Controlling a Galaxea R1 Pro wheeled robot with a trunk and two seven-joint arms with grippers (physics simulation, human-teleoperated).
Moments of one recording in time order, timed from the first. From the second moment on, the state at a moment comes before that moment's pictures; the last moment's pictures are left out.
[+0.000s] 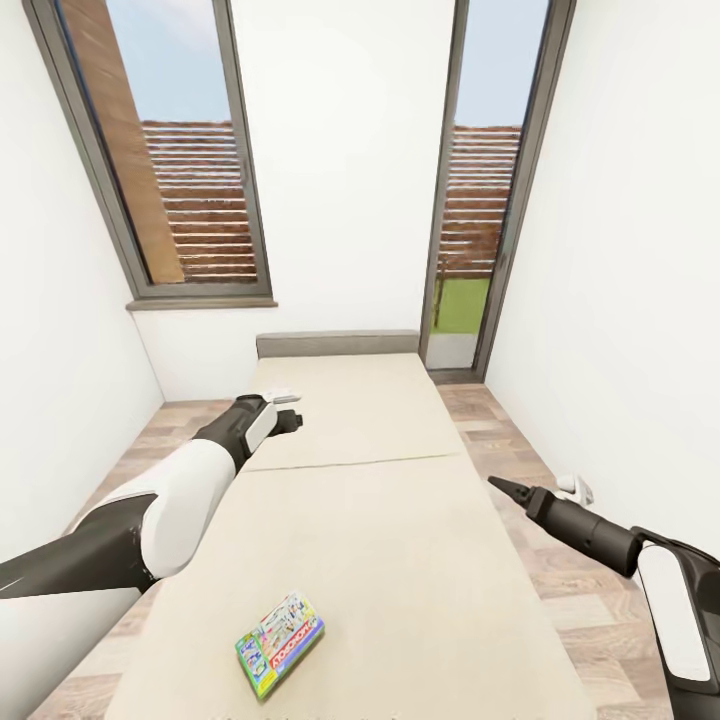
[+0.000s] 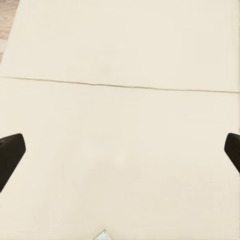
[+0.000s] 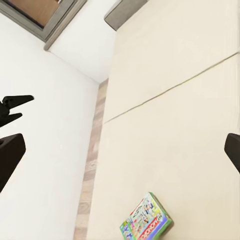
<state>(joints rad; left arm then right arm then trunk) -1.27 -0.13 0.25 -0.23 -0.06 0.51 0.19 -0.34 -0.12 -0.37 -1.57 -0.60 1.02 0.44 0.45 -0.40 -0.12</state>
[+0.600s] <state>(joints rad) -1.26 -0.12 0.25 -0.23 -0.06 0.53 0.19 -0.34 -0.12 -0.38 -1.57 -0.59 1.02 0.44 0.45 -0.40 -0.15</state>
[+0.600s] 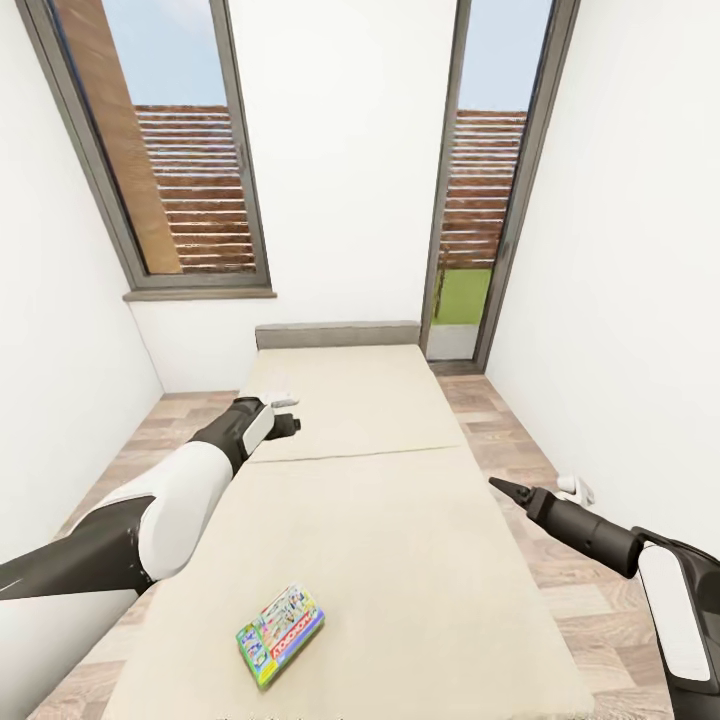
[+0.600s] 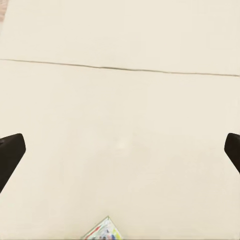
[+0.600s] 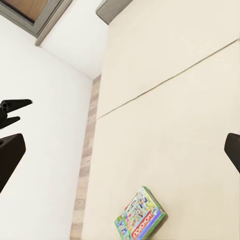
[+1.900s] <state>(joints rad) -1.22 -0.12 0.24 -0.23 -0.06 0.62 0.07 -0.34 -0.13 -0.38 -1.57 -0.59 1.02 0.44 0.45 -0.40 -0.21</state>
